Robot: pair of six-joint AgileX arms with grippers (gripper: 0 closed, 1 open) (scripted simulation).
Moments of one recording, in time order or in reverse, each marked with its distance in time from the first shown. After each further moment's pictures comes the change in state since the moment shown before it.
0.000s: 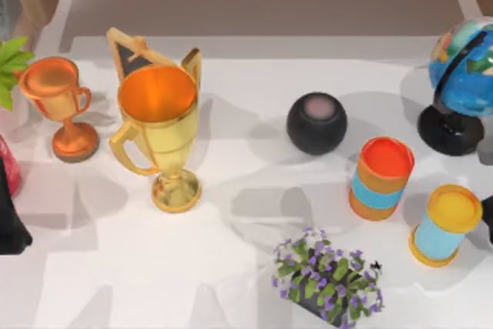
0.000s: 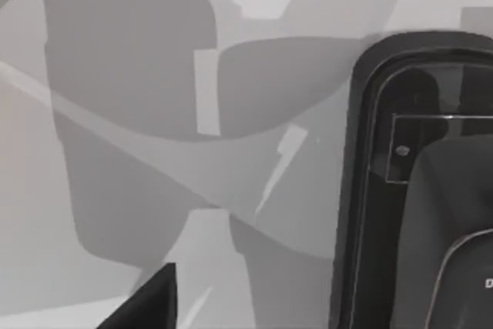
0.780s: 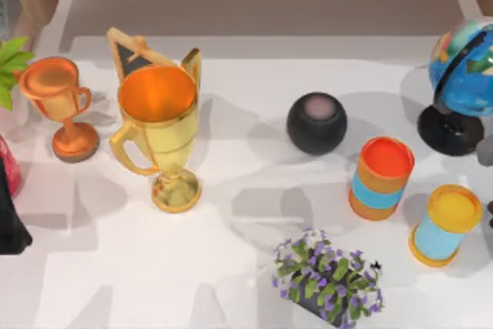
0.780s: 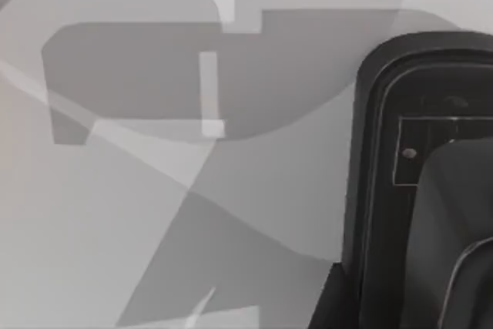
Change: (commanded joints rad) left arm 0.000 0.000 0.000 0.000 0.000 0.000; right arm 0.000 0.000 0.000 0.000 0.000 0.000
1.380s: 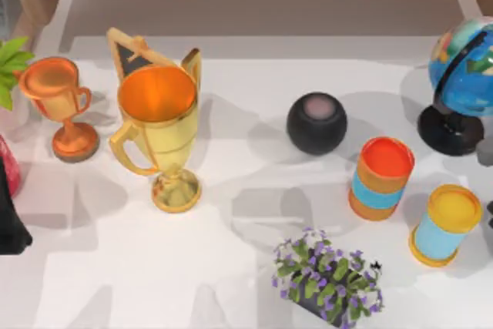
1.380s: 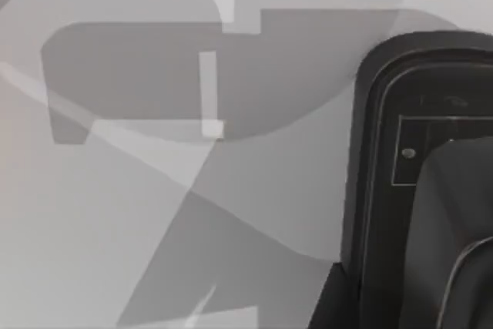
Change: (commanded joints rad) left arm 0.000 0.000 0.000 0.000 0.000 0.000; right arm 0.000 0.000 0.000 0.000 0.000 0.000
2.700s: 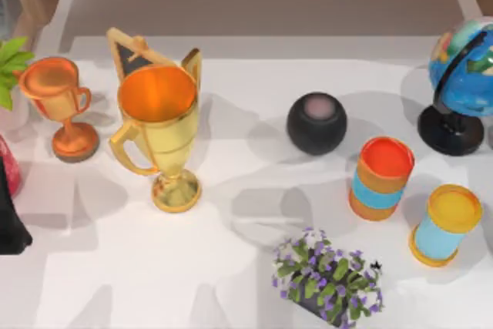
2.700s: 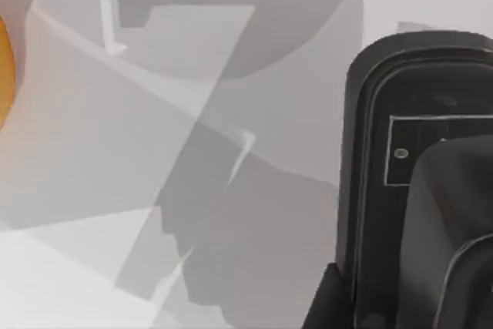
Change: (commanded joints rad) left arm 0.000 0.000 0.000 0.000 0.000 0.000; right arm -0.010 -0.064 0.063 -0.132 0.003 0.007
